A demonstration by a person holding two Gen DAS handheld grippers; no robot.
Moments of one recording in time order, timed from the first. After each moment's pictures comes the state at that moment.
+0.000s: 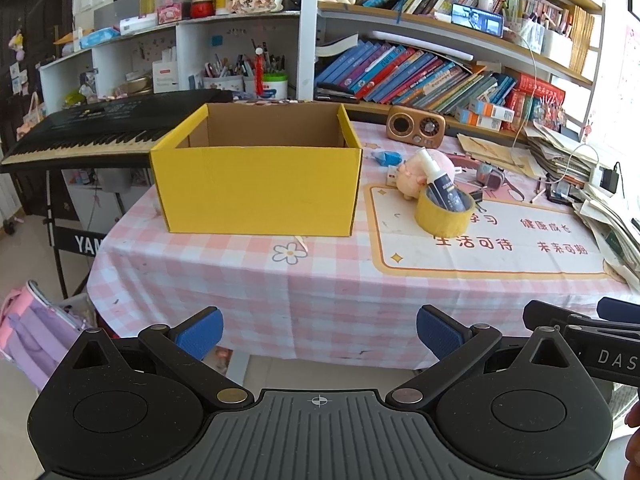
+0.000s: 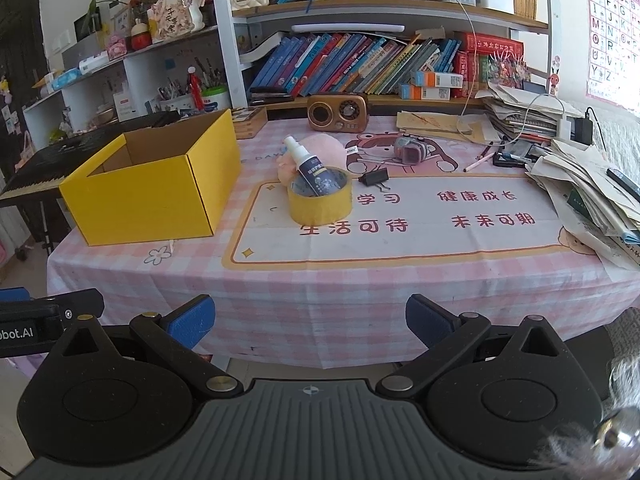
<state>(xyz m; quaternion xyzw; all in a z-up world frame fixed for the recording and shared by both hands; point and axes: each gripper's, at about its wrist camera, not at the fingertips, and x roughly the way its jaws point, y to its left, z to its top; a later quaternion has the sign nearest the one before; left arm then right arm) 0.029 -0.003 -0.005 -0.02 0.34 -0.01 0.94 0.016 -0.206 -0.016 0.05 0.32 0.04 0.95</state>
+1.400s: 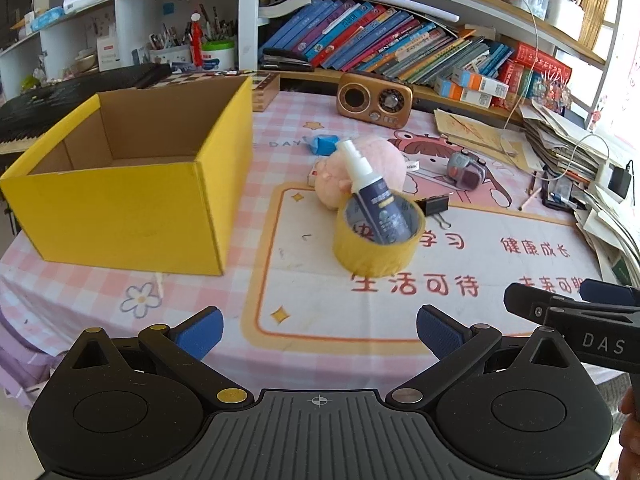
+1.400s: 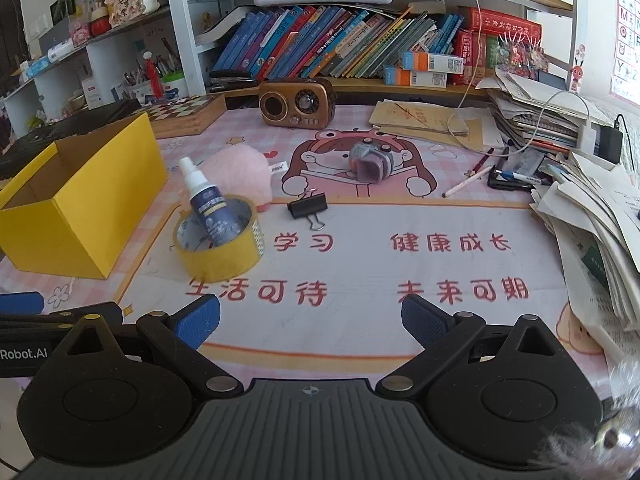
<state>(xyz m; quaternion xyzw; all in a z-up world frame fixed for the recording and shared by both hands) 0.161 -0.121 -0.026 -0.04 0.40 -0.02 0.92 0.165 -0.316 -0.027 0.03 0.36 0.07 0.93</state>
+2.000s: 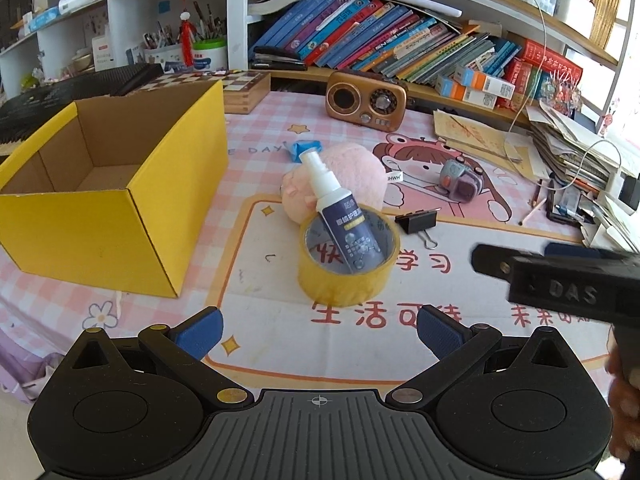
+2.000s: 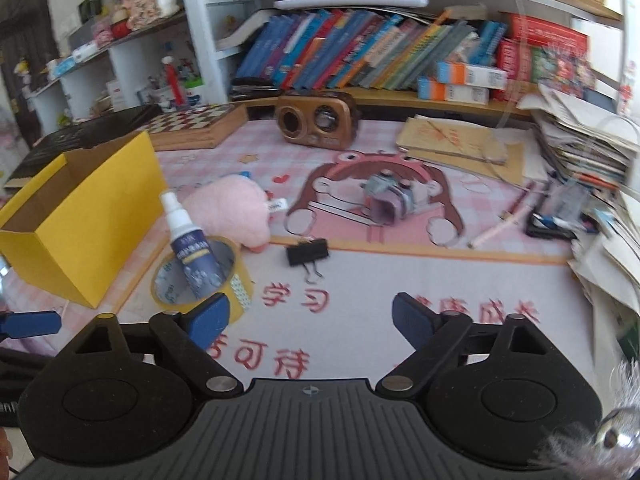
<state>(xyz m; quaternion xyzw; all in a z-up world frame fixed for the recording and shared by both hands) 0.190 -0.157 -0.027 -0.04 0.40 0.00 0.92 0.234 -0.338 -0.023 0.02 0.35 0.15 0.93</state>
